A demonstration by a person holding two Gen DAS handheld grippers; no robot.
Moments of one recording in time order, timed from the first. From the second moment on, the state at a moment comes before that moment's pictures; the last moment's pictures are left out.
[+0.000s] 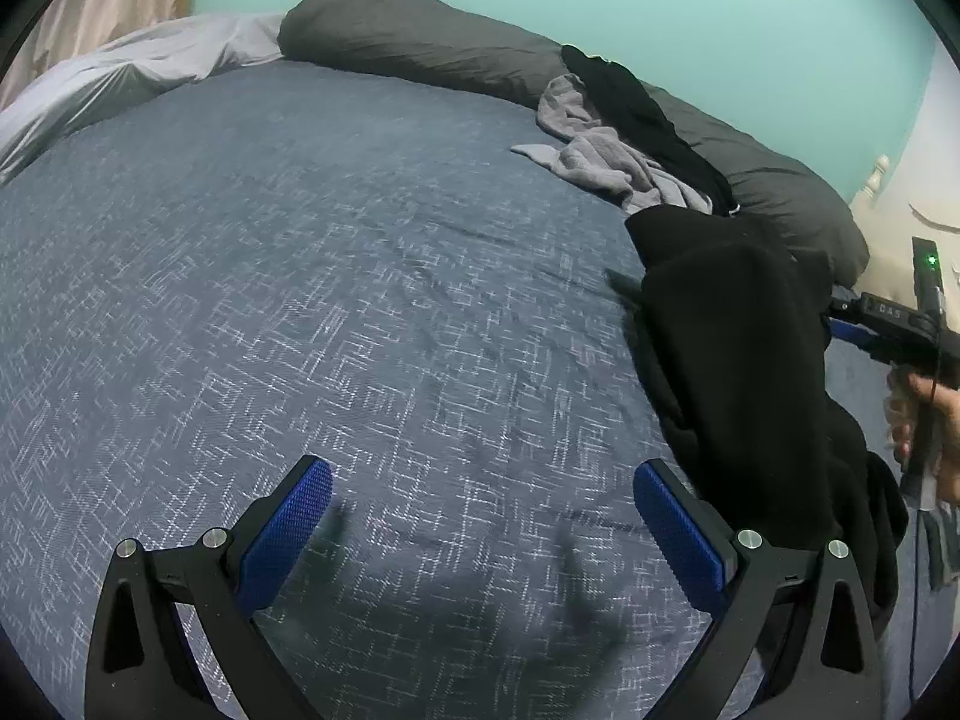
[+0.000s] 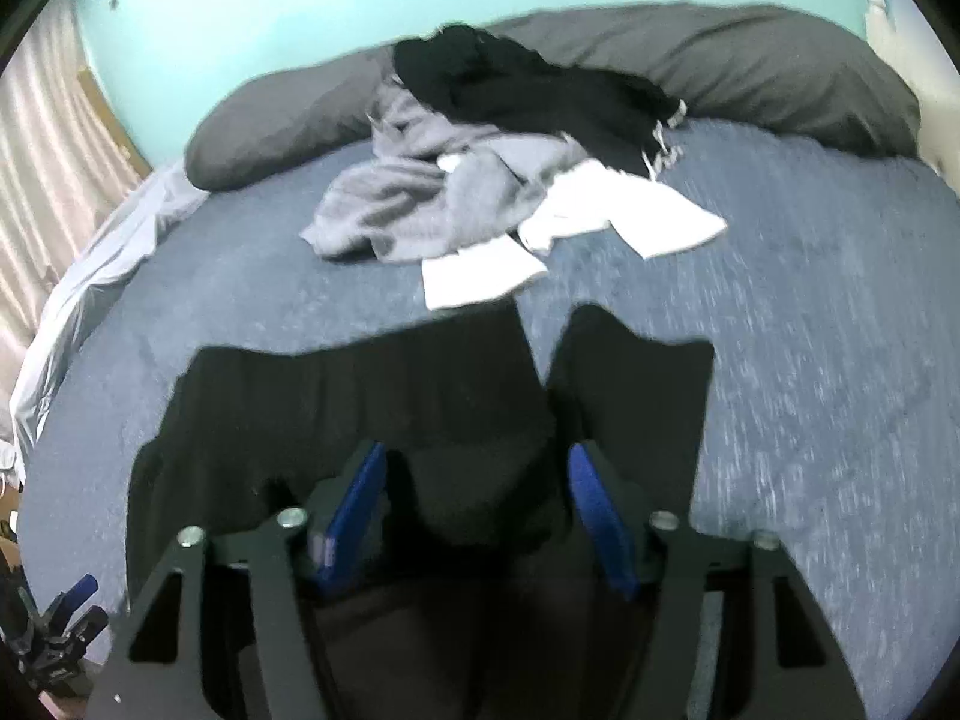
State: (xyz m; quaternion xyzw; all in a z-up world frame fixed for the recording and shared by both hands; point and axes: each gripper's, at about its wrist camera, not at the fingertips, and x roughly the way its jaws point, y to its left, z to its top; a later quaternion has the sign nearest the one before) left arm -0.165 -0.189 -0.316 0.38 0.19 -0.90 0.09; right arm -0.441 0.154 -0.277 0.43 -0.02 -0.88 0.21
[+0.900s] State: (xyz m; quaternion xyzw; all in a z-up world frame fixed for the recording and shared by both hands) left arm -0.103 -0.220 -0.269 0.33 0.22 -0.91 0.11; right arm -0.259 0.042 -0.191 0.35 -0.03 -0.82 0.45
